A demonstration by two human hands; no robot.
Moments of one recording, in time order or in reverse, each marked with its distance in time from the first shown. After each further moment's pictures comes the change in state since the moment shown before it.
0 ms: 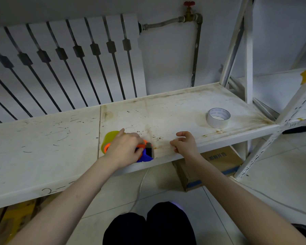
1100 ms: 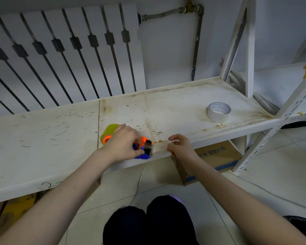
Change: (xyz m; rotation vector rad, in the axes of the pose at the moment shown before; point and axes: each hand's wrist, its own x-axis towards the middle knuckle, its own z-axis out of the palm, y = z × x) left_hand 0.003 -0.014 0.007 -0.032 0.031 0.085; right_hand -0.018 0.020 0.006 -0.054 -0.159 0.006
